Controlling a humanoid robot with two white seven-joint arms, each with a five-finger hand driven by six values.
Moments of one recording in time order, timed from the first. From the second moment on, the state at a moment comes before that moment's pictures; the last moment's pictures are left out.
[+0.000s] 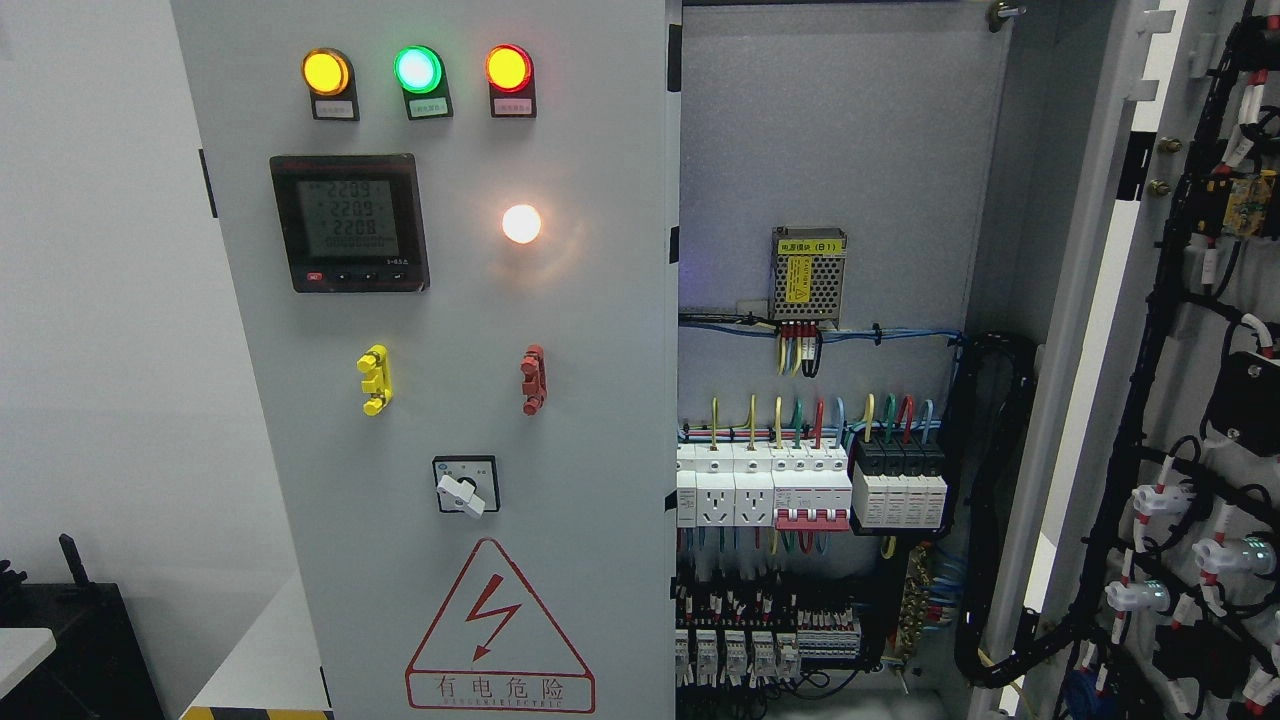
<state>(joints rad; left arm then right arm) 0.06 -0.01 0.05 -0.05 0.00 -0.03 -0.29 0.62 0.00 0.13 -1.92 -0.14 -0.26 -0.02</state>
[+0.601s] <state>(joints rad) 0.06 -0.01 0.05 -0.05 0.00 -0.03 -0.29 0.42 0.00 0.14 -1.90 -0.14 -0.20 -0.03</state>
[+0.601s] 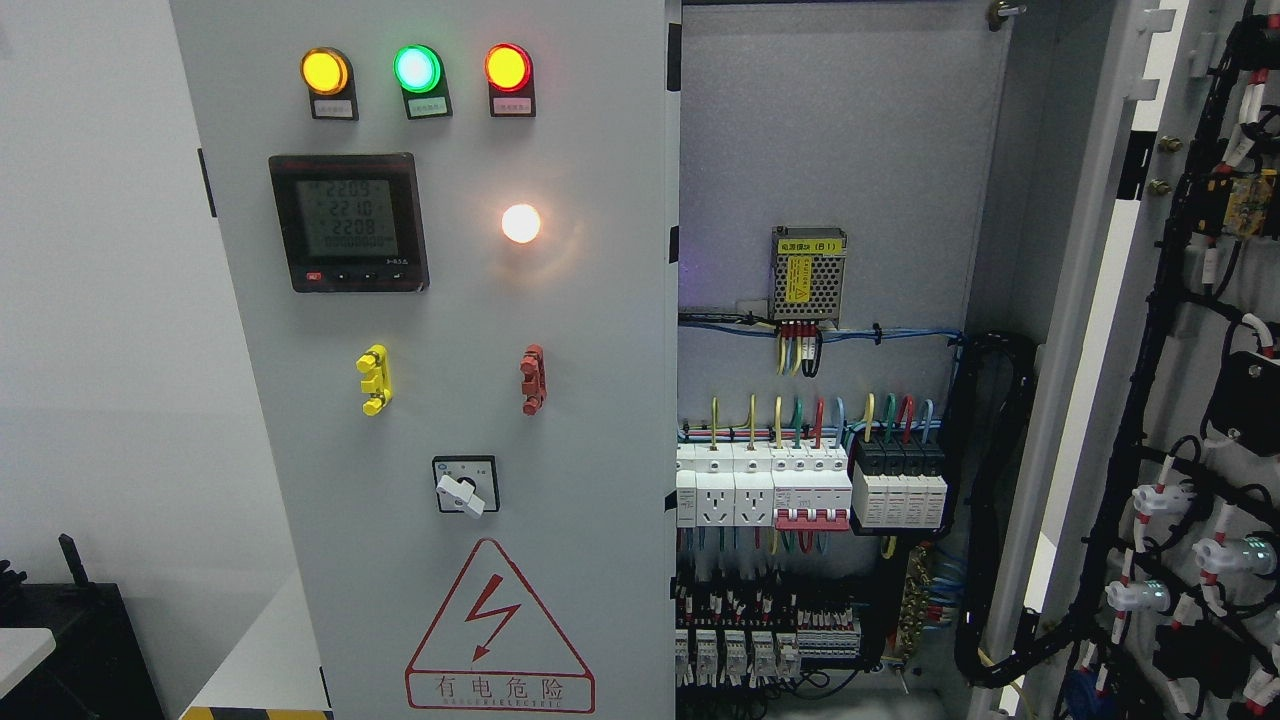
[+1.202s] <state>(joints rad) 0.06 0.00 0.05 -0.05 0.00 -0.03 -0.28 0.21 0.00 0.22 -1.80 -0.15 -0.19 -0.02</state>
